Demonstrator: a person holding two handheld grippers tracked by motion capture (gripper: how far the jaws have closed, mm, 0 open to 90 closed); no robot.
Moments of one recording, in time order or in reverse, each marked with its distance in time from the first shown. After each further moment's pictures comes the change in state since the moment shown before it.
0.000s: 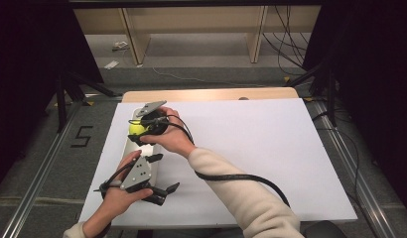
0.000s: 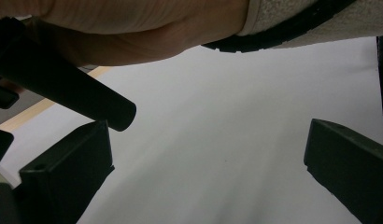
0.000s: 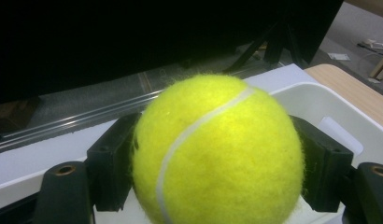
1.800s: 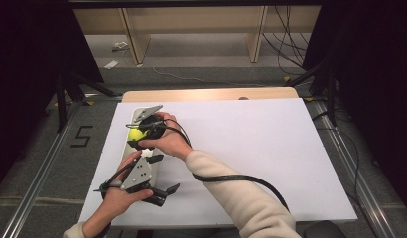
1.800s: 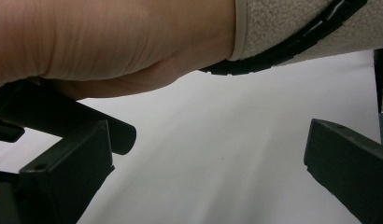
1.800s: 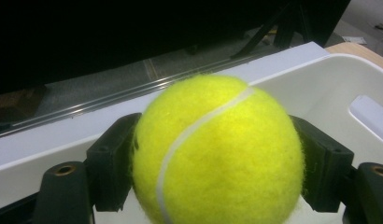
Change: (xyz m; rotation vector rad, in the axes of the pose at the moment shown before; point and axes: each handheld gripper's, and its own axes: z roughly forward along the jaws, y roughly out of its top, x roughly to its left) left arm -0.001 0.000 0.000 0.009 -0.013 0.007; right arm 0.002 -0.013 0.019 0.056 0.028 0.010
